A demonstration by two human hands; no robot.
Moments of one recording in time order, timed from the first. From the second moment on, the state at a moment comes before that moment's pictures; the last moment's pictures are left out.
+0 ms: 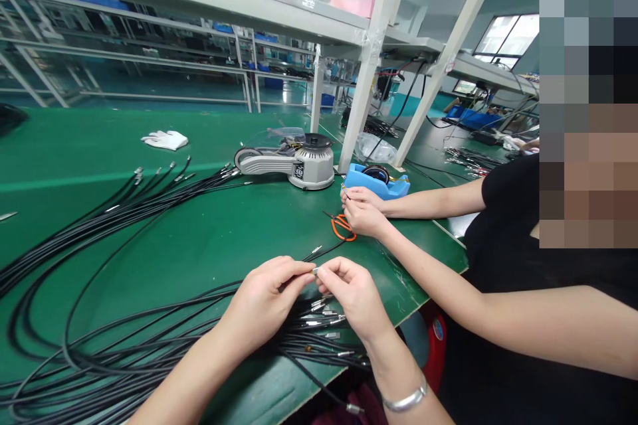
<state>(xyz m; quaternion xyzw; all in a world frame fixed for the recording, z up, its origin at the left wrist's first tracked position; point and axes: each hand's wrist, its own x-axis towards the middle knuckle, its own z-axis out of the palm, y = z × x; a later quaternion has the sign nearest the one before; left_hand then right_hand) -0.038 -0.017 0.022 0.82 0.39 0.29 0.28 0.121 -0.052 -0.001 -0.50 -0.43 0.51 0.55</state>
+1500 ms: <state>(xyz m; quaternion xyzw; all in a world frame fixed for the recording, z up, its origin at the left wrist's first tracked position) -0.043 -0.015 0.037 0.63 0.49 0.28 0.54 0.133 -0.044 0.028 -0.49 -0.75 0.16 0.42</state>
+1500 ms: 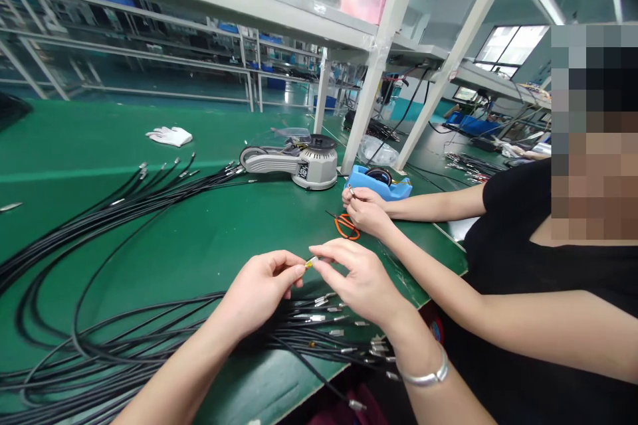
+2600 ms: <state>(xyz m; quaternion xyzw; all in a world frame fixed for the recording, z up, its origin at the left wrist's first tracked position) -0.040 -0.021 0.012 0.90 0.34 0.18 0.19 0.154 -0.025 0.027 -0.50 -0.76 0.36 0.20</state>
